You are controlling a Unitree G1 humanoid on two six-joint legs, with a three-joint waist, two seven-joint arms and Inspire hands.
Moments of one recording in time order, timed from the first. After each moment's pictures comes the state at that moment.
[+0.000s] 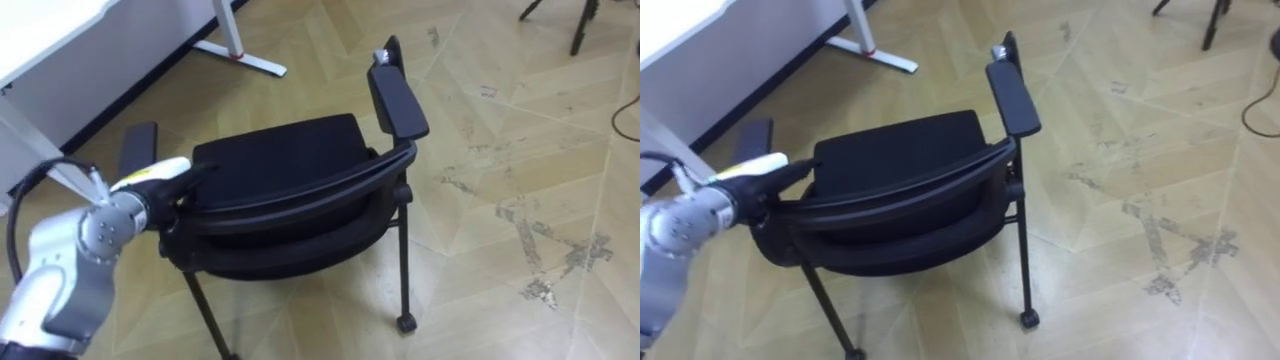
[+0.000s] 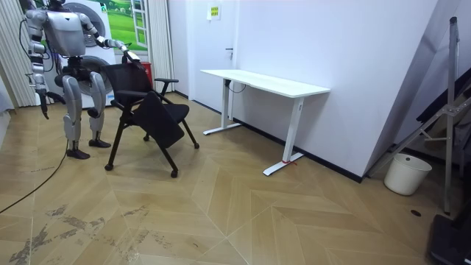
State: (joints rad) left arm -0.15 0.48 -0.13 0.05 0.76 0.31 -0.58; right arm 0.06 -0.31 -0.12 1.31 0.30 0.06 0.01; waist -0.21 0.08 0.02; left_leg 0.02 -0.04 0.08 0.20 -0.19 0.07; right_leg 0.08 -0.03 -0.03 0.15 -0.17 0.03
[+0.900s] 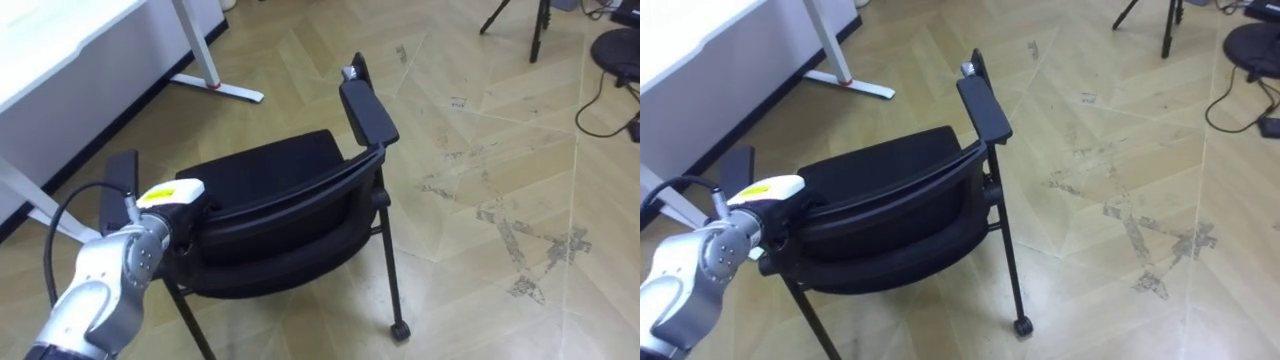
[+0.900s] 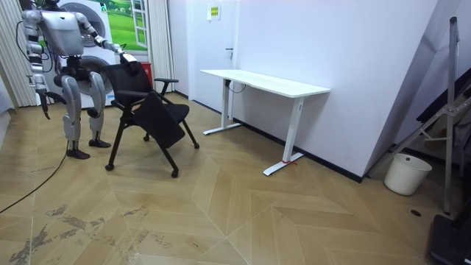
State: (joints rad) left arm -0.15 0.49 -0.30 0.14 0.87 0.30 -0.45; right arm 0.01 -0.31 -0.10 1.31 0.27 0.07 -0.01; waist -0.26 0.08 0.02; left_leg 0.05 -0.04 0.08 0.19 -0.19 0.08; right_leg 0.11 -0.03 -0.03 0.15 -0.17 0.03
